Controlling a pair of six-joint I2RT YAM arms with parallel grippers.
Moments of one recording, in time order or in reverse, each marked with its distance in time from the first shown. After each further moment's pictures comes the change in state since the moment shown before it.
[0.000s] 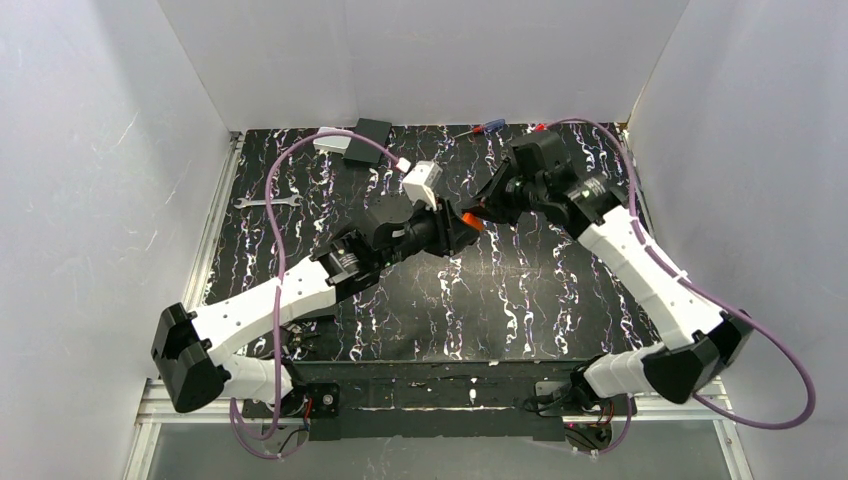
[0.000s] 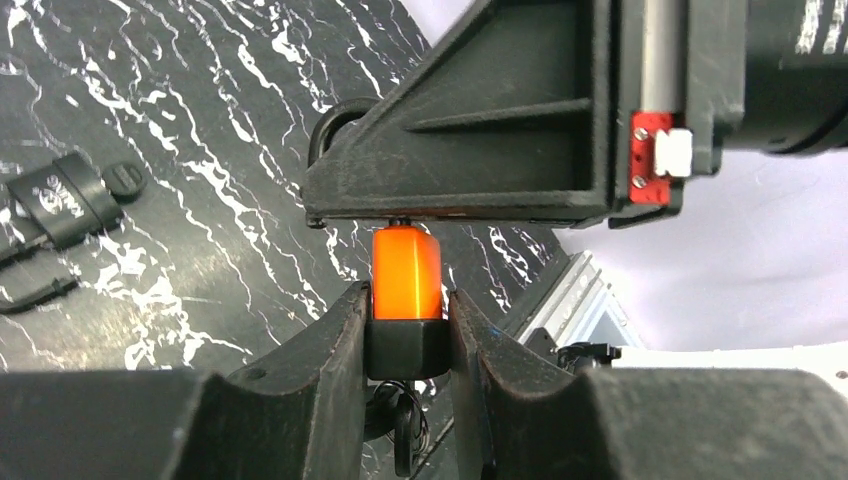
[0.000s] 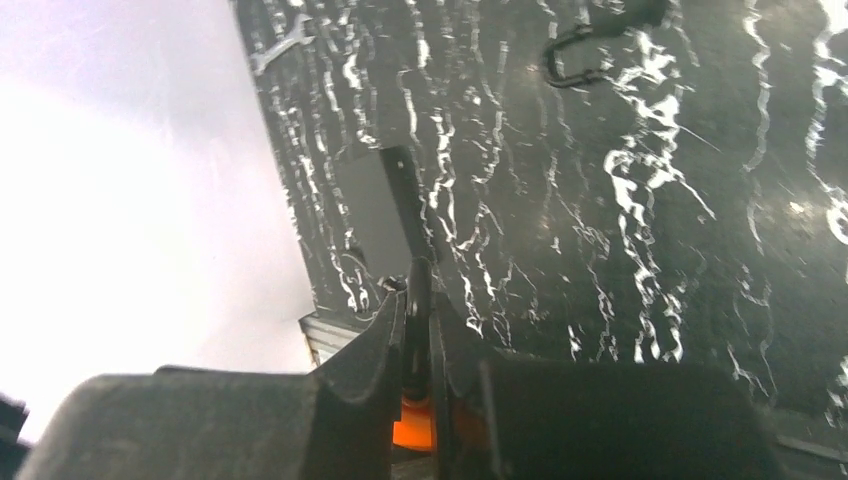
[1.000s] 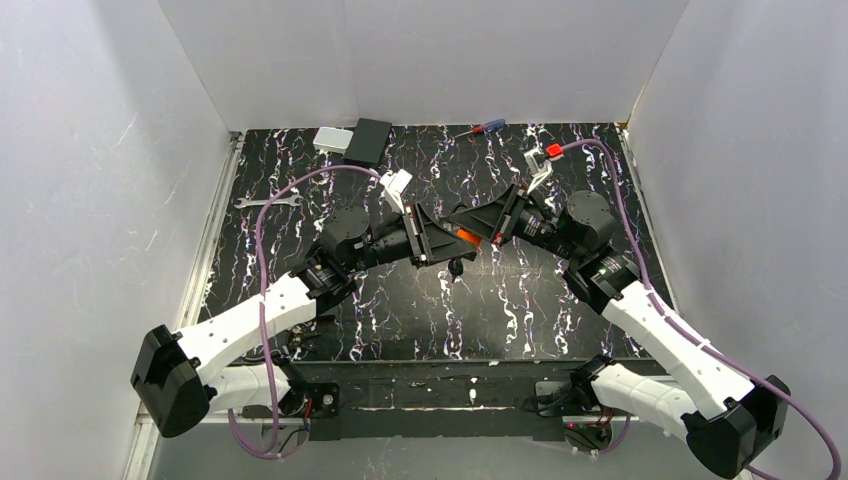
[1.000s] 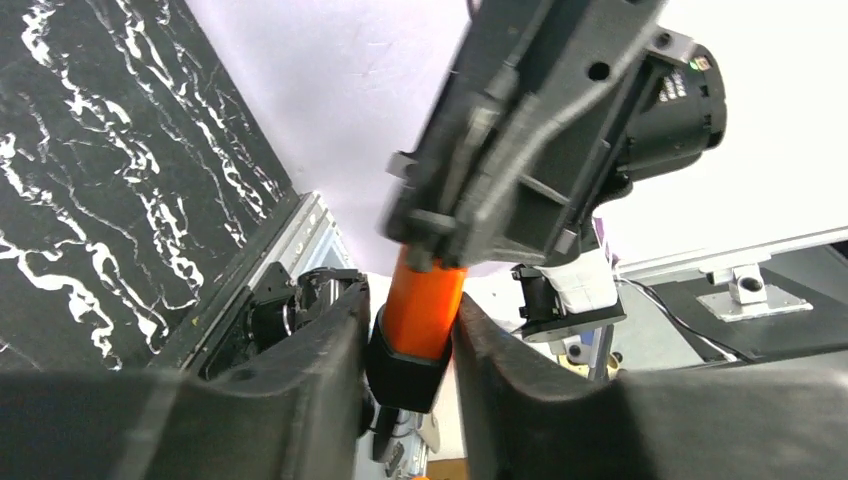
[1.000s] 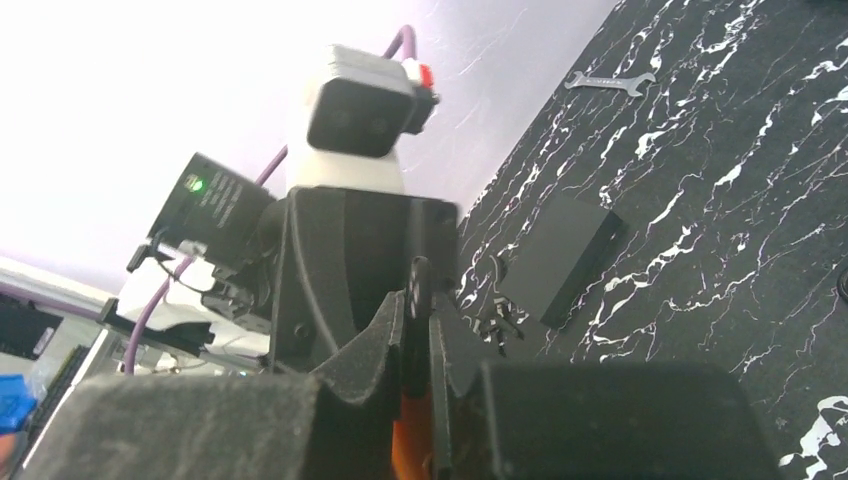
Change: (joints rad) left arm 0.121 -0.152 -0.249 0.344 0.430 -0.559; right arm 0.004 -0.430 -0.682 1.059 -0.396 -0.191
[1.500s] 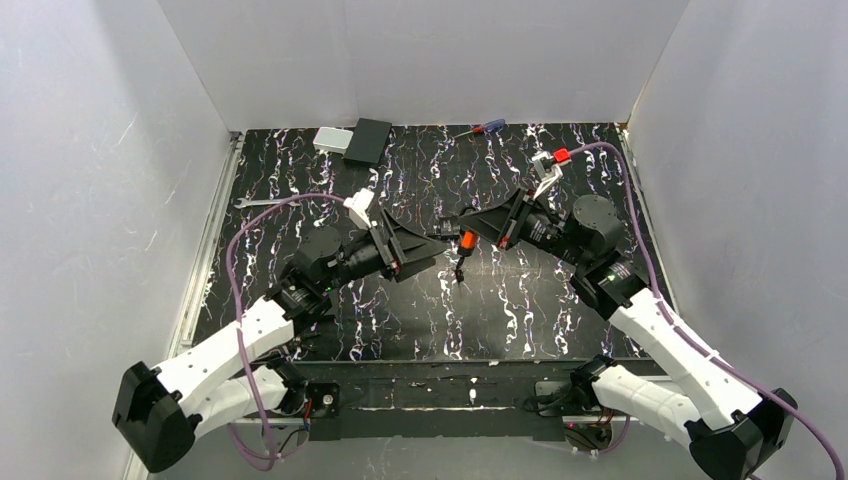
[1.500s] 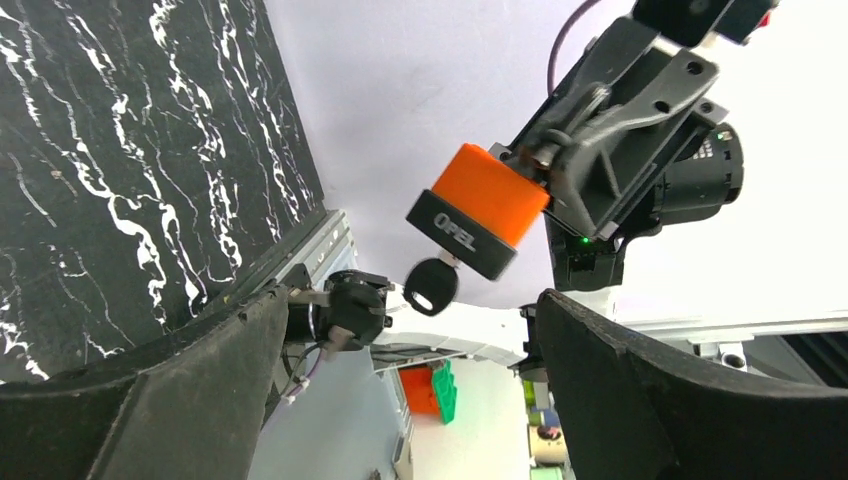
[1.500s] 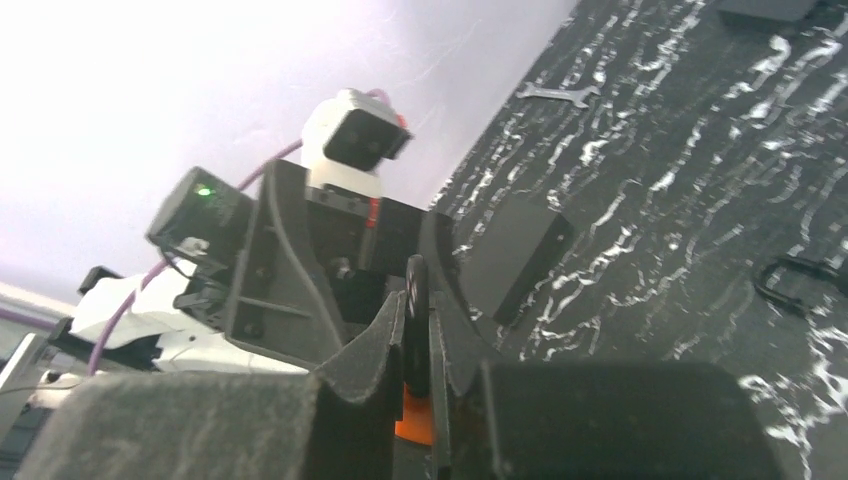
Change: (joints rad) left arm 0.099 -0.169 -0.199 -0.032 -0.034 -0.121; right arm -0.007 -0.042 -0.008 -0.050 0.022 -0.087
